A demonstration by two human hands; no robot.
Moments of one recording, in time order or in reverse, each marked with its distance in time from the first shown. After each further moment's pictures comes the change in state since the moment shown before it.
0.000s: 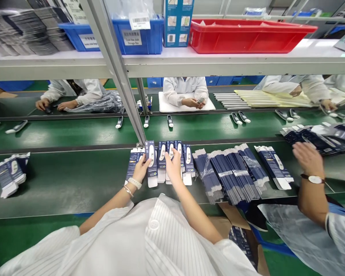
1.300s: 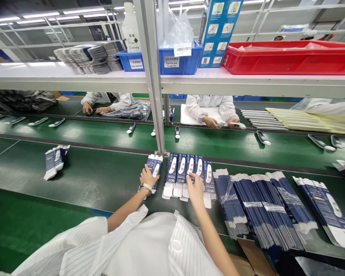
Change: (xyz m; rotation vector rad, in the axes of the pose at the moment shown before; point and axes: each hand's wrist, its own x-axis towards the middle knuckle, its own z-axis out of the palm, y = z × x) left_hand 0.019 -0.053 -0.038 0.856 0.411 -0.253; right_hand 0.006 0.059 -0.019 -0.315 -0.044 -0.018
